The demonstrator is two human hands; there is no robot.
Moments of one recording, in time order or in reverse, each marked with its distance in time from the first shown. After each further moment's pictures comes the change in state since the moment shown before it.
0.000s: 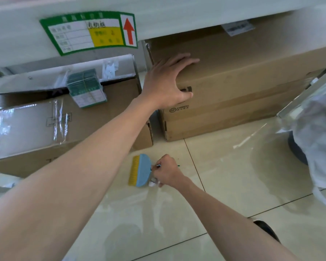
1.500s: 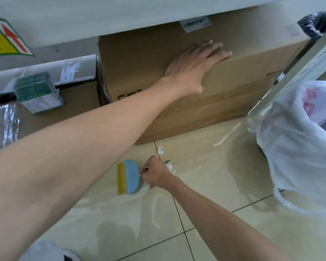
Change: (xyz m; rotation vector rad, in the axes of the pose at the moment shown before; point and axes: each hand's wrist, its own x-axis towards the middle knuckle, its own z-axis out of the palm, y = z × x) left_hand 0.106 0.124 0.060 0.198 -0.128 0.245; right_hand 0.008 0.051 -0.069 -0.107 -0.053 -0.014
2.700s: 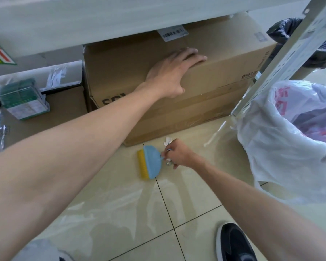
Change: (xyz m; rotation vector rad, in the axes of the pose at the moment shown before) left_hand 0.000 0.001 -0.005 -0.093 -0.014 -0.038; right_hand -0.022 0.034 -0.116 0.126 0.063 0.015
